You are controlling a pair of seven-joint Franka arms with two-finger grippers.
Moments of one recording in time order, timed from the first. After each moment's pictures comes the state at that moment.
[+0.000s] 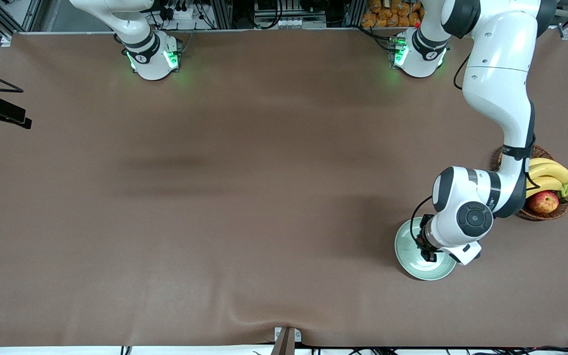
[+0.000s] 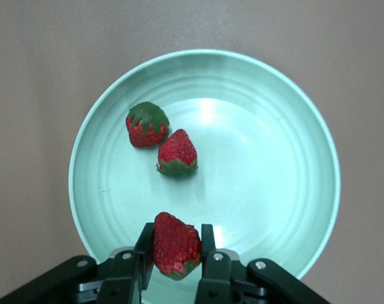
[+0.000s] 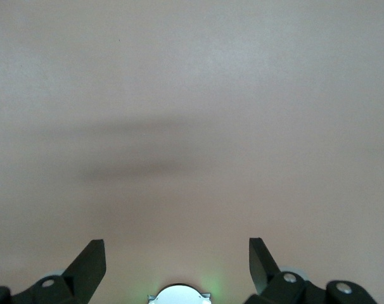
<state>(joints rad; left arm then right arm) -0.22 0.79 0.03 -1.41 0.06 2.18 -1.71 0.00 0.05 -0.10 -1.48 -0.01 1.39 -0.06</state>
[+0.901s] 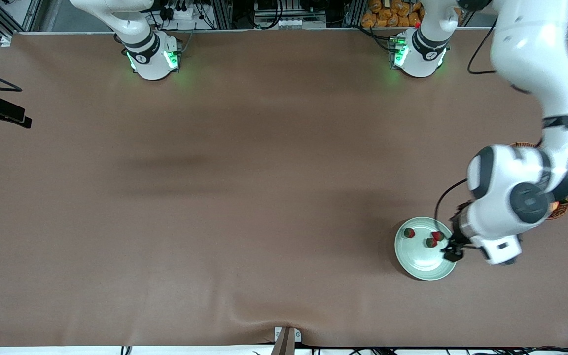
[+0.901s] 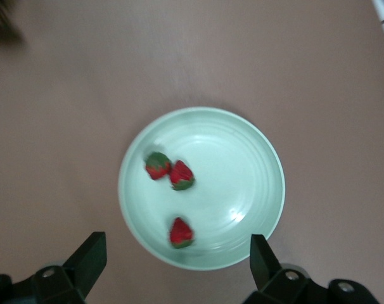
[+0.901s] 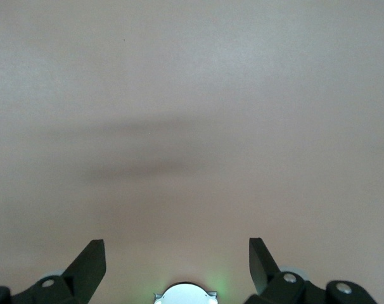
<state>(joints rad) -0.15 0.58 0.02 -1.39 0.06 1.97 -1.24 0.00 0.05 -0.11 -1.48 0.01 1.38 -0.06</state>
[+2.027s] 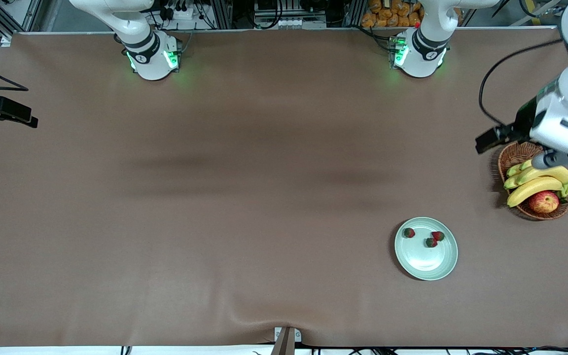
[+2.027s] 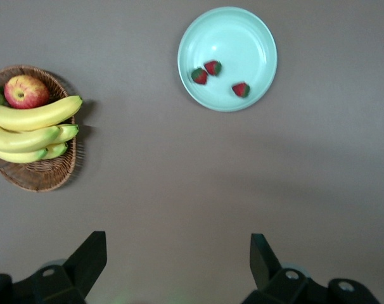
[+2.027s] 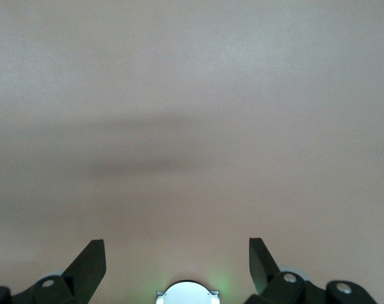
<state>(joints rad) -0.12 0.02 -0.01 -1.61 0.01 1.57 -0.25 0.01 0.05 -0.10 -1.48 0.02 1.37 -0.06</state>
